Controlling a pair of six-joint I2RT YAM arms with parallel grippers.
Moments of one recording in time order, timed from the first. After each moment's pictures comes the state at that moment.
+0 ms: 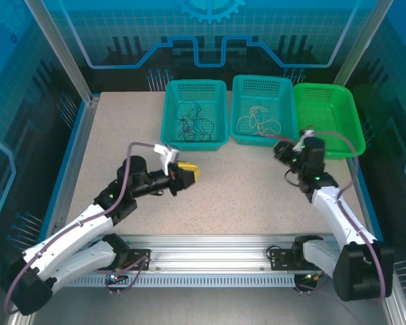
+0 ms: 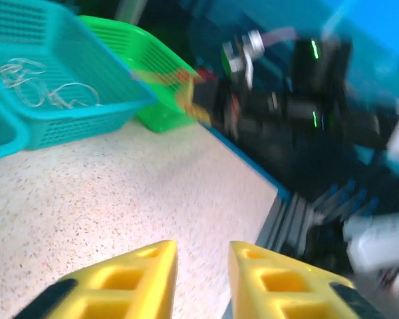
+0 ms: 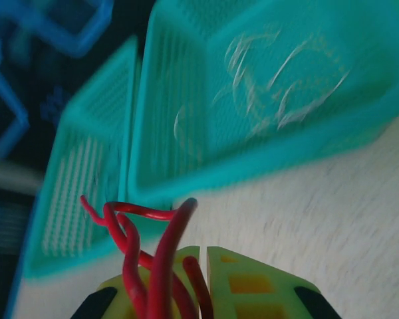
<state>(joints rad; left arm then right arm) -0.66 0.87 0.64 0.05 0.45 -0.40 -0.02 1.06 0.66 -0.05 -0.24 0.72</state>
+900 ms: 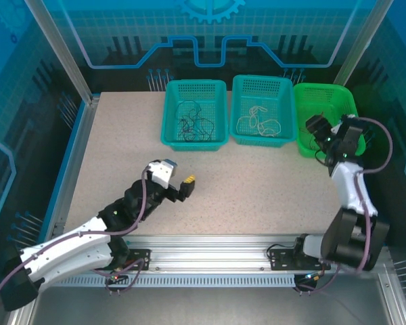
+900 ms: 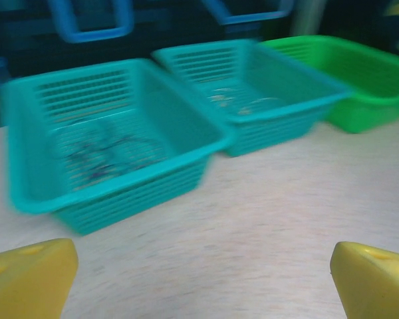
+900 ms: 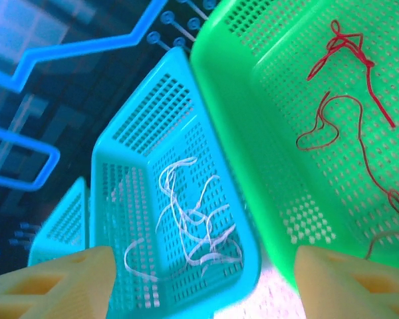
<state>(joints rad) -0.81 0.75 0.42 0.10 -0.40 -0.12 -0.31 1.23 0.86 -0.11 -0.30 0.68</state>
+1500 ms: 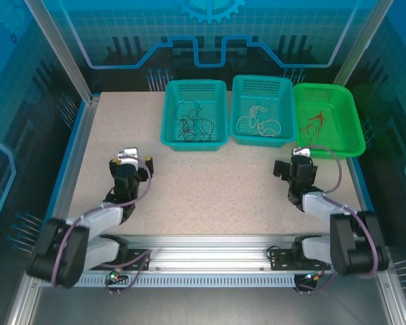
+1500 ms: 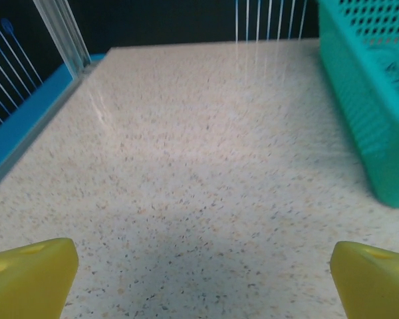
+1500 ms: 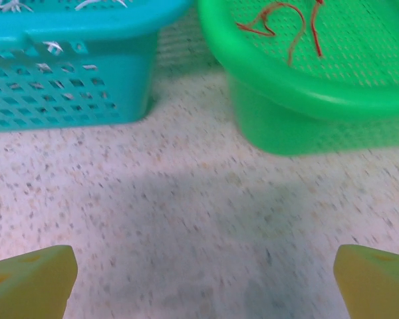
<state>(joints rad) -0.16 1.22 0.25 0.60 -0.36 -0.06 0.07 1.28 0.37 0.31 0.31 0.13</state>
